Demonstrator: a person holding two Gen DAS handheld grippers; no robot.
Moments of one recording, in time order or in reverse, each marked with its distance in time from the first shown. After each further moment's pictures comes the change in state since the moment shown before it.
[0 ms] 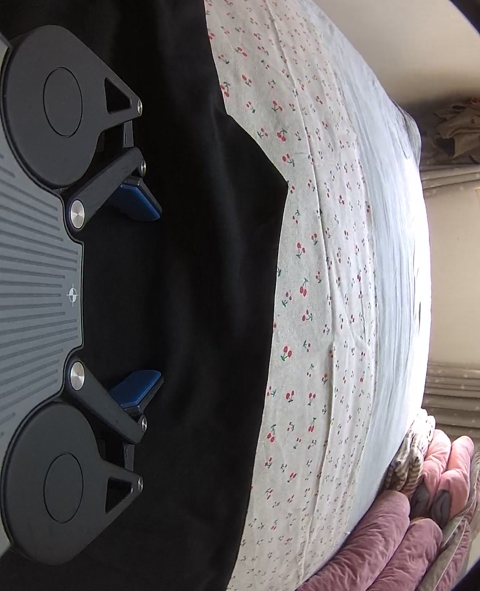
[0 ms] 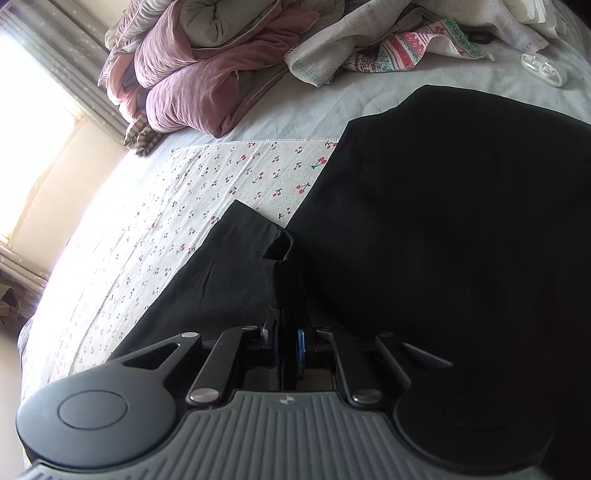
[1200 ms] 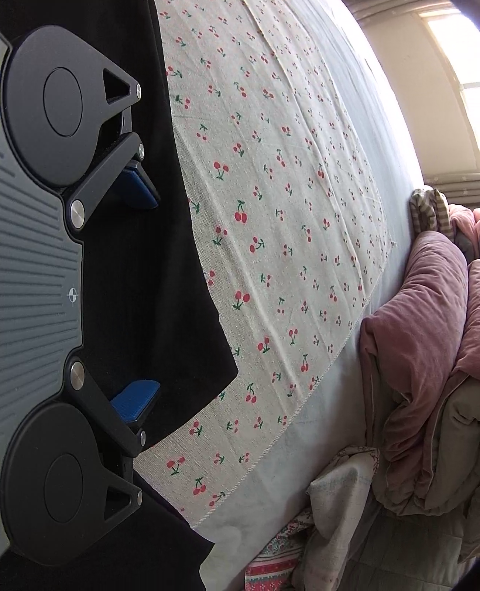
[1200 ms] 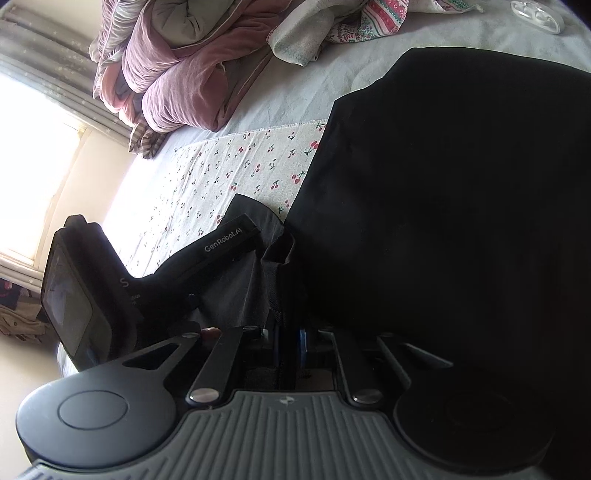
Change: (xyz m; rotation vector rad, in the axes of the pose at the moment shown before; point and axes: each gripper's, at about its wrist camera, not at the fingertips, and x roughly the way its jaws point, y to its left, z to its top) left arm 0.001 -0.464 -0.011 0.348 0.025 -0.291; right arm 0.003 -0.019 0.010 0.117 0.082 0.097
